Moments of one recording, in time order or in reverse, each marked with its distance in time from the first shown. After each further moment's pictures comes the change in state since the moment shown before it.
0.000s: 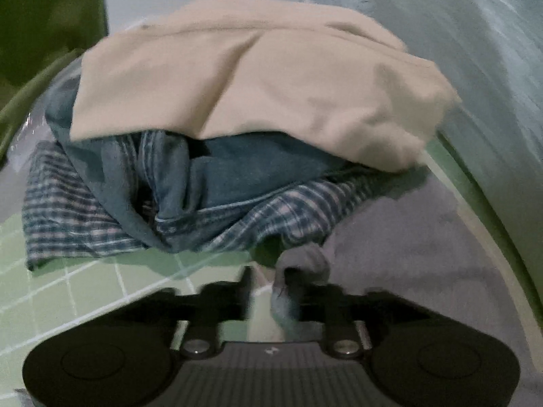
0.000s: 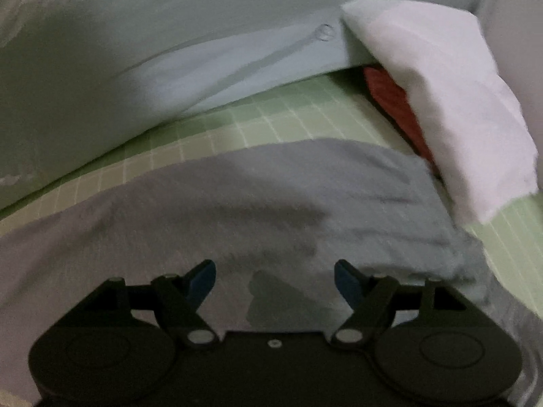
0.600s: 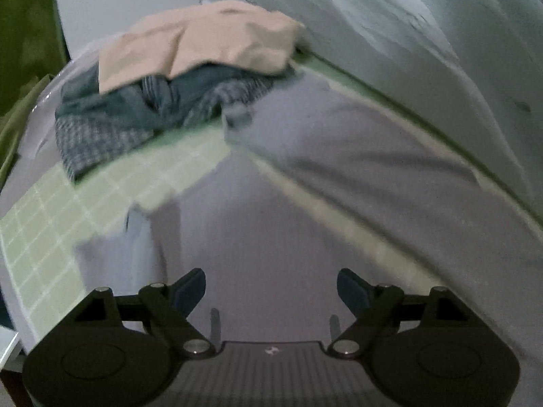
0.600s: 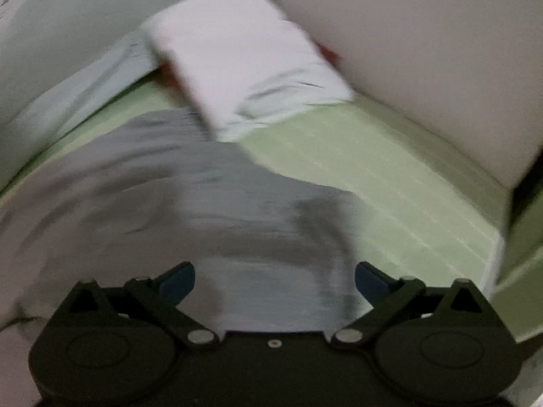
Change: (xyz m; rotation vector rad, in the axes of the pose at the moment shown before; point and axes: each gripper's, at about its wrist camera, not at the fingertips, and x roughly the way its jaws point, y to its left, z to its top) left arm -0.144 0.025 -0.151 0.308 0.061 -0.169; right arm -0.078 -0.169 -0.115 0.299 -0.061 -0.238
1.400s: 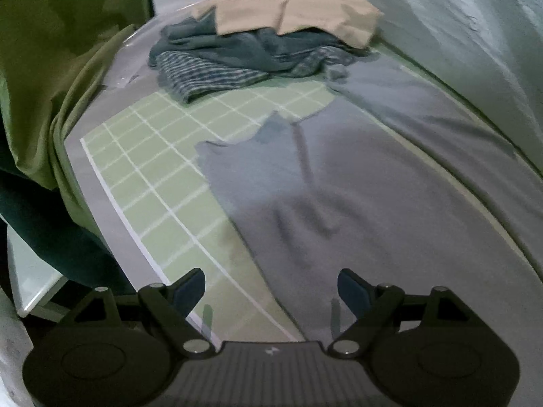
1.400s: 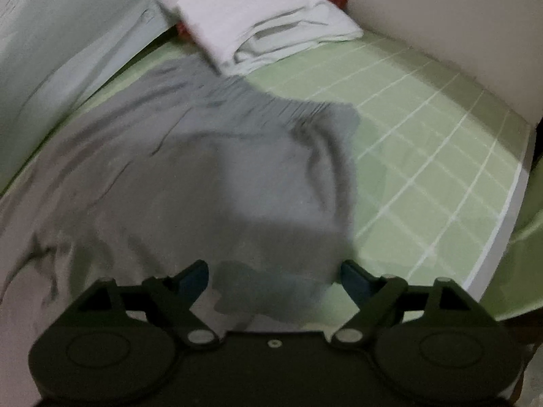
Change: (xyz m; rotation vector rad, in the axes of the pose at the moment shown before) left arm -0.033 0.086 -0.068 -0.122 0.034 0.127; right arm -0.006 -0.017 -0.053 0.003 0.136 0.160
